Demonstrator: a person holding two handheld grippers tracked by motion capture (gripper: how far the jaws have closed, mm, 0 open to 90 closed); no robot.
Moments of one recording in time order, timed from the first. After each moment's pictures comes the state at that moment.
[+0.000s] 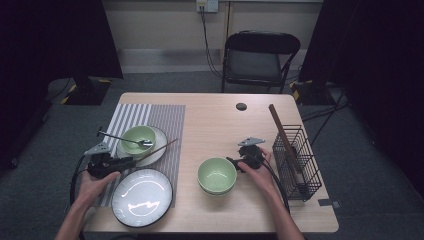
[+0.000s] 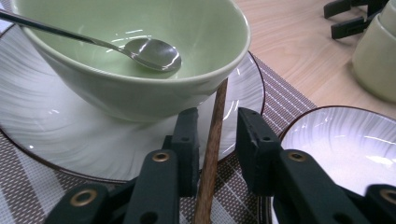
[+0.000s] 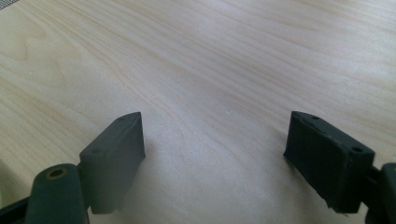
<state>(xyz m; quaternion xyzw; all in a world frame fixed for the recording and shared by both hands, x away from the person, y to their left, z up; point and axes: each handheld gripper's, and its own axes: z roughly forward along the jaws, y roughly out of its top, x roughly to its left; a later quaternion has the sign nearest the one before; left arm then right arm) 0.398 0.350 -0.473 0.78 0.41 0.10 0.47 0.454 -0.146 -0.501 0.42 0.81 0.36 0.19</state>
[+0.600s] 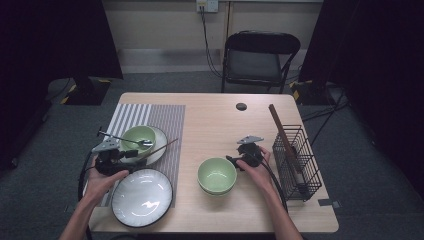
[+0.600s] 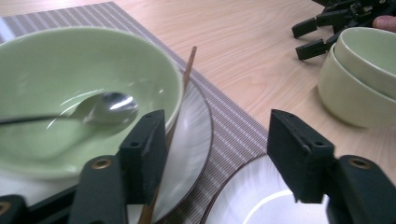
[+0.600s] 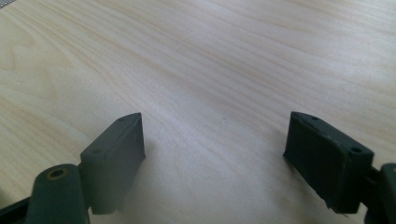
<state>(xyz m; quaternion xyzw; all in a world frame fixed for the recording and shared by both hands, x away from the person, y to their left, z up) 0.397 0.304 -0.439 0.79 0.37 0.11 0.48 0.460 -0.142 -0.499 0.43 0.81 0.35 0.19</state>
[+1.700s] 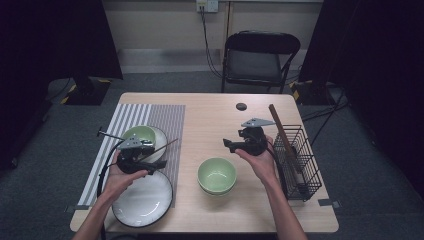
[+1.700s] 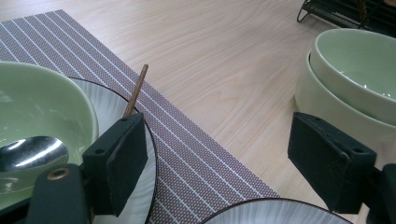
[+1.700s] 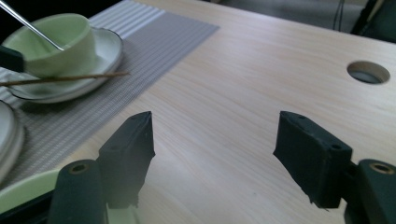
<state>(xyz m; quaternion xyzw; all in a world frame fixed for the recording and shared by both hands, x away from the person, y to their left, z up) 0.403 0.256 -0.438 0.80 0.35 0.10 0.47 0.445 -0.138 -0.402 0.41 0.78 0.45 0.17</state>
